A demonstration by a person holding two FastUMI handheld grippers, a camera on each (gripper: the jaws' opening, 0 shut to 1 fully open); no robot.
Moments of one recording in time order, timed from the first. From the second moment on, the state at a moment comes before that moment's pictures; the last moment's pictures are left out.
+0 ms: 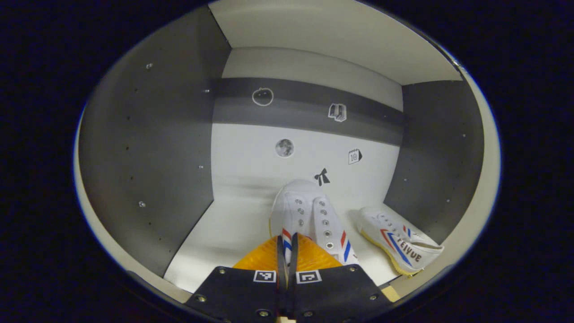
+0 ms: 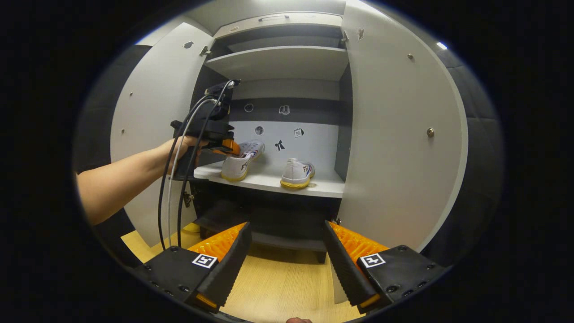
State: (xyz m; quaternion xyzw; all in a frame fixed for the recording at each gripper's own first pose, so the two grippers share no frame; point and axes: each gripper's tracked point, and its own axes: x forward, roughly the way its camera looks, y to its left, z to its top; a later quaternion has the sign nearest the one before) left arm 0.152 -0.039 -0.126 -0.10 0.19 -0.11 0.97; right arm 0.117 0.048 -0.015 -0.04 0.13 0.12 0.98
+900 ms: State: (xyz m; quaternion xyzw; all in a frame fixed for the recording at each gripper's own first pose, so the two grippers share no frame) left arm 0.112 -0.032 -0.075 -0.06 0.13 -0.09 0.99; right arm 0.107 0.052 0.009 -0.03 0.10 0.11 0.99
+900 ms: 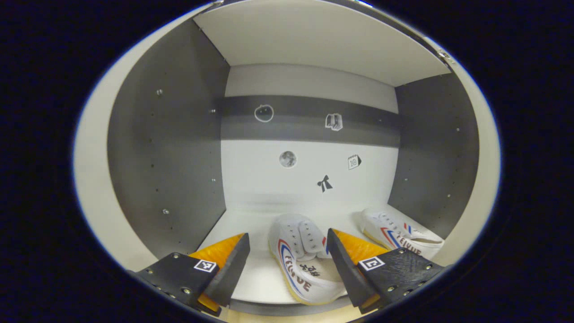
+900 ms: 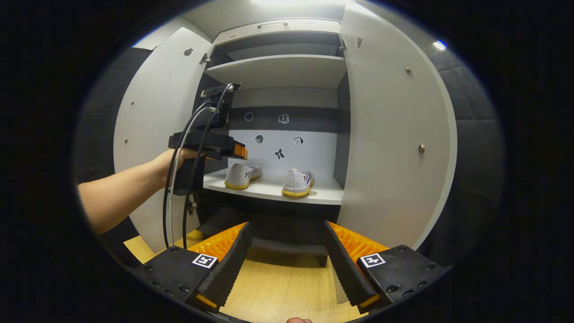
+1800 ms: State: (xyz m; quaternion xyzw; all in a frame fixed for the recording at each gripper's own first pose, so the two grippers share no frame) left arm -0.122 0.000 0.009 -0.04 0.03 -0.10 0.99; right arm 0.053 0.042 0.061 -0.02 0.05 0.09 0.99
